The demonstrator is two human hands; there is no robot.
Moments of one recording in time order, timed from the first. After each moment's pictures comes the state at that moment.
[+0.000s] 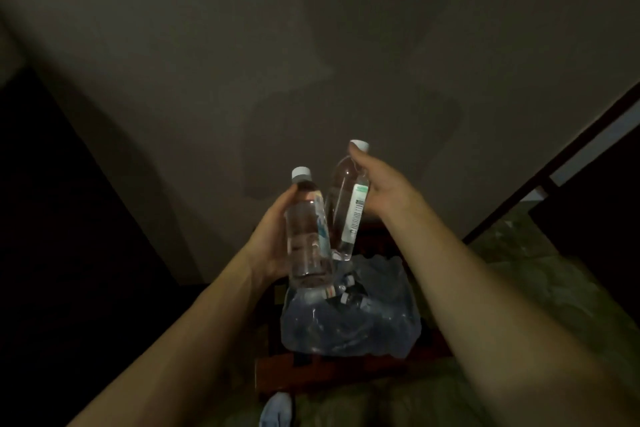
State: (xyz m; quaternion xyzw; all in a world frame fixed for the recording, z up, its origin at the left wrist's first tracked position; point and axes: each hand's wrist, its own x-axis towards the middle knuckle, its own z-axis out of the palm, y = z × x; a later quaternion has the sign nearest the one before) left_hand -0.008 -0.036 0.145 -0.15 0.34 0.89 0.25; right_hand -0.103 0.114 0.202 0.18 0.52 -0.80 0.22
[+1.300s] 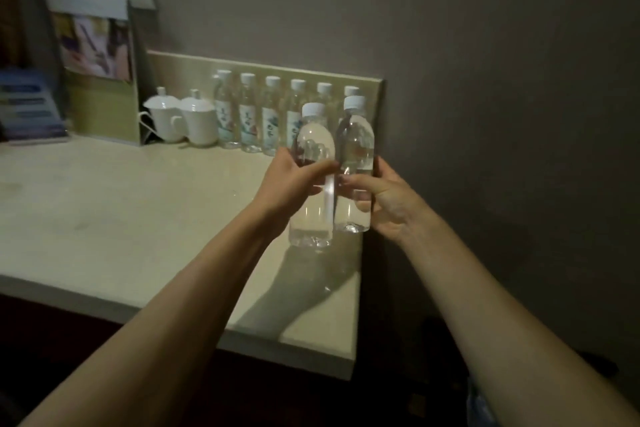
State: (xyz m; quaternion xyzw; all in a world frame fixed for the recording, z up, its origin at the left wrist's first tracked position) left_hand 0.225 -0.449 0.372 -0.07 0.72 0.65 -0.24; right_hand 0.143 -0.310 0.365 -0.20 0.58 -0.75 0.25
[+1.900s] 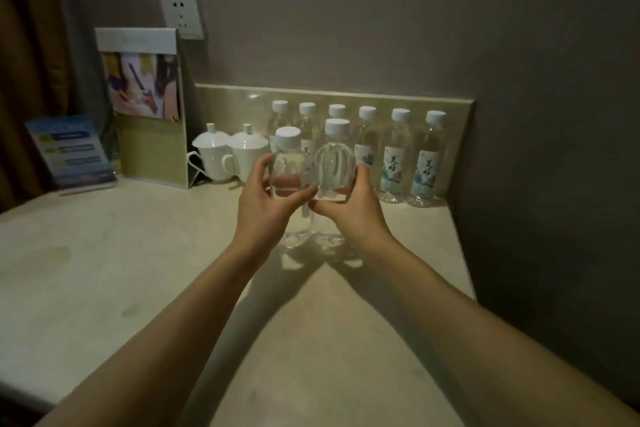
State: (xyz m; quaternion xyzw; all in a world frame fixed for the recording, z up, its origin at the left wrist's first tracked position) left_hand 0.192 -0.634 0.338 -0.13 0.72 0.55 -0.40; right_hand 0.106 -0.516 0.341 -0.29 0.72 -0.63 0.05
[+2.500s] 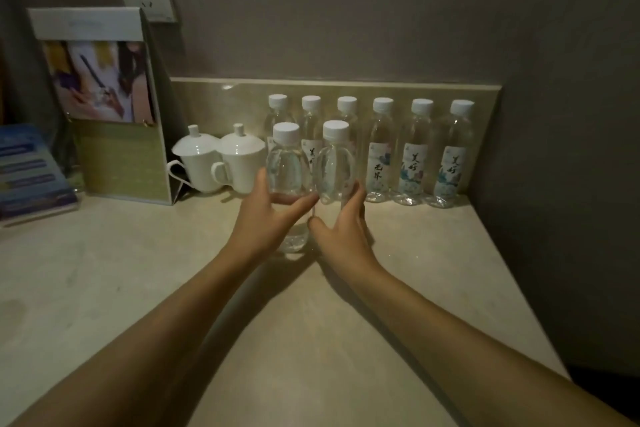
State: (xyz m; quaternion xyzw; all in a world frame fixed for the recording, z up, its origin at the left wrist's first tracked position) left_hand 0.155 -0.709 0.319 -0.09 0.82 0.48 -0.30; right_hand 0.106 -0.585 0.297 -0.19 0.79 -0.58 0.00
